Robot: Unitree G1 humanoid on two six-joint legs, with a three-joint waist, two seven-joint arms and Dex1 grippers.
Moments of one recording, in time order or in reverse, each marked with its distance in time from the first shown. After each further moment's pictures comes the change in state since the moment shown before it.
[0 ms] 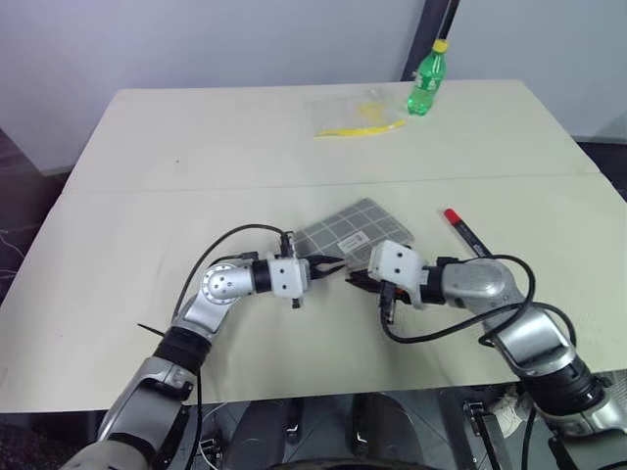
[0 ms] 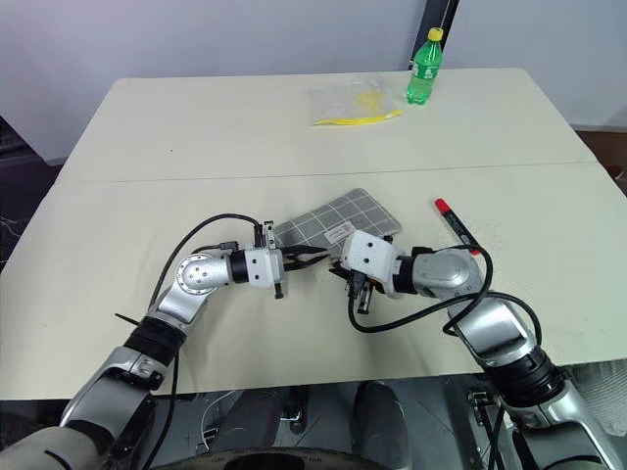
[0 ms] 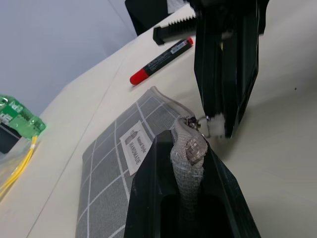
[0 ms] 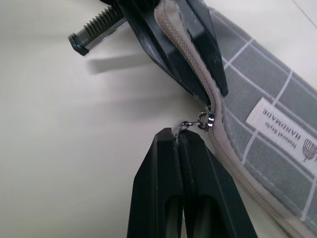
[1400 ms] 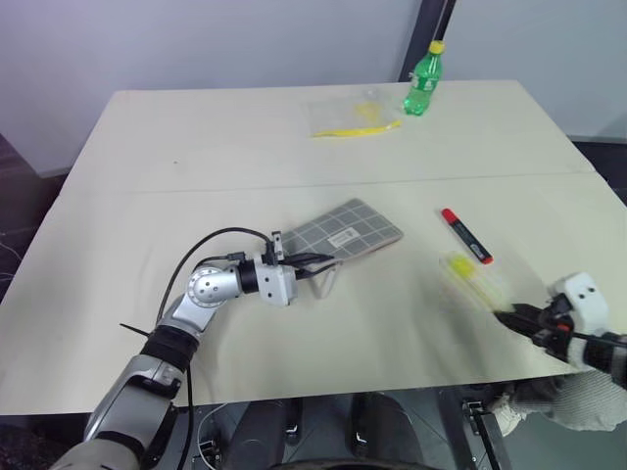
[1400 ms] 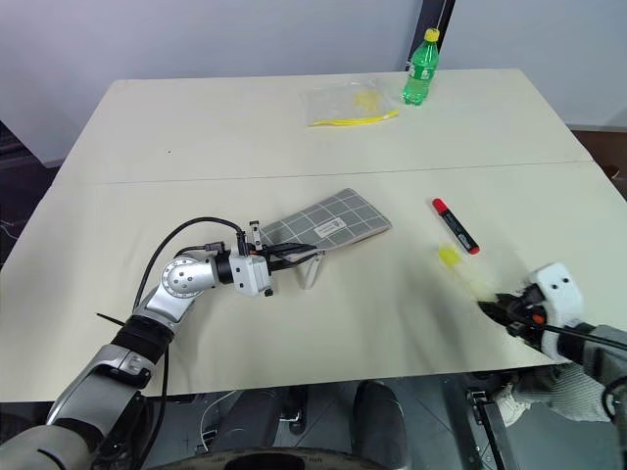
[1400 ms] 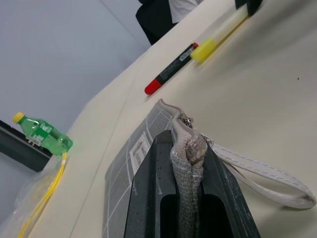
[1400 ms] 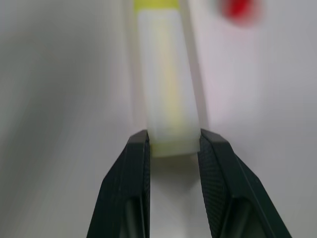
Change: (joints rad) left arm -0.008 0.061 0.000 0.063 -0.001 -0.198 0.054; right arm 0.530 -0.096 -0.662 0.119 0.302 0.111 -0.028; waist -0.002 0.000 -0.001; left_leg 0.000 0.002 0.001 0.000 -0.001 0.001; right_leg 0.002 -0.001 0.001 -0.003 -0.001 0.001
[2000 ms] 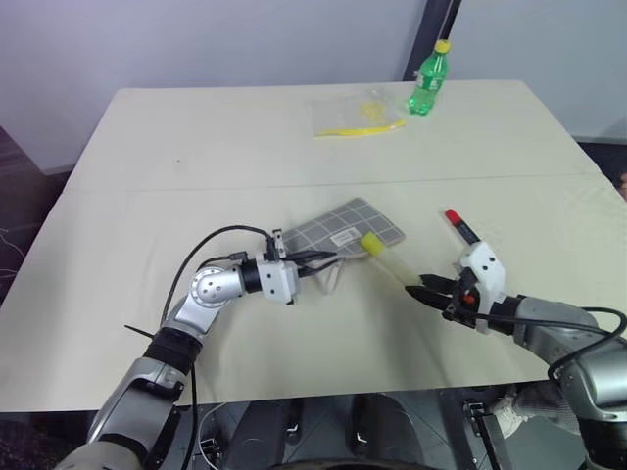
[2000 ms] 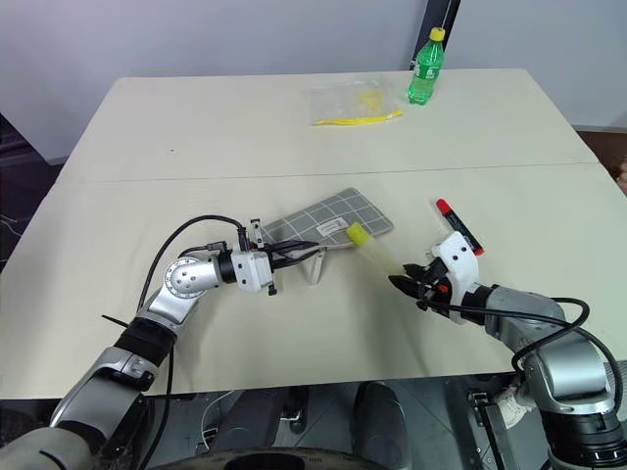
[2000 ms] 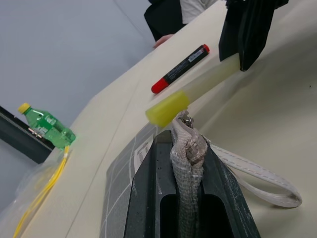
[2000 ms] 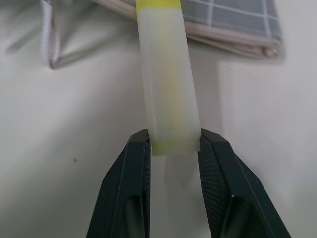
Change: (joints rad) left arm 0.014 -0.016 0.002 -0.043 -0.023 0.062 0.013; right arm -0.166 0.043 0.183 -0.148 0.058 0.106 -0.107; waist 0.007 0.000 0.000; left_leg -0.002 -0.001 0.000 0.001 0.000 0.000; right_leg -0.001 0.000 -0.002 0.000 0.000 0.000
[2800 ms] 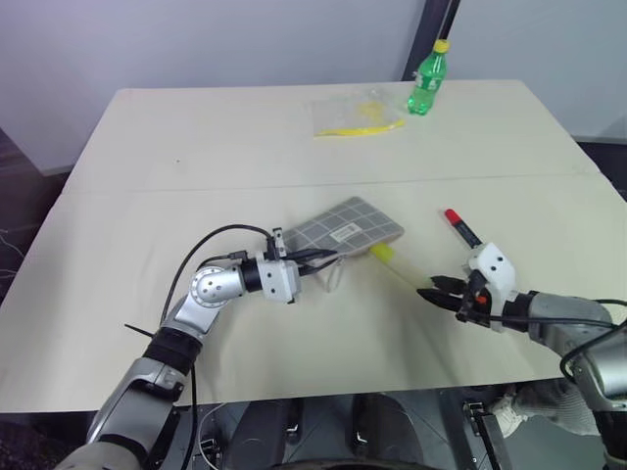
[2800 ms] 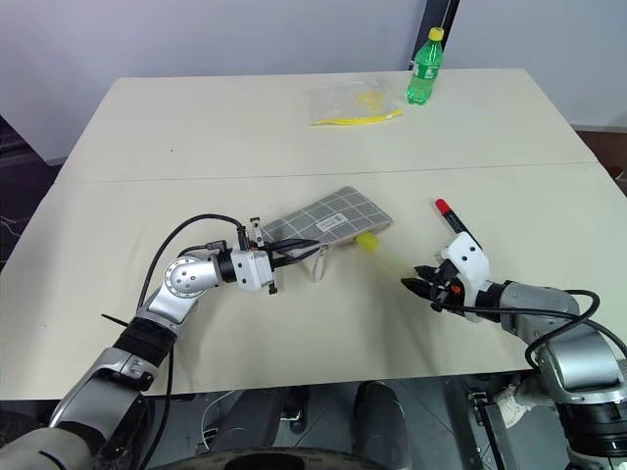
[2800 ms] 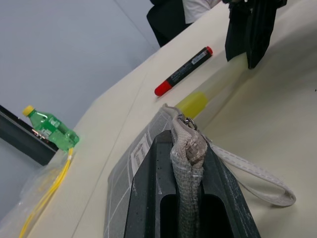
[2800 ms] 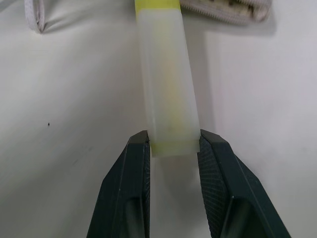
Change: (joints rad) left arm 0.003 0.005 0.000 -0.022 0.008 0.004 0.010; right arm -0.060 -0.066 0.077 0.099 -0.065 -0.094 0.059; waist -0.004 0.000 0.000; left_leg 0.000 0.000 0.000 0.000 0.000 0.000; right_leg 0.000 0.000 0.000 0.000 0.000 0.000
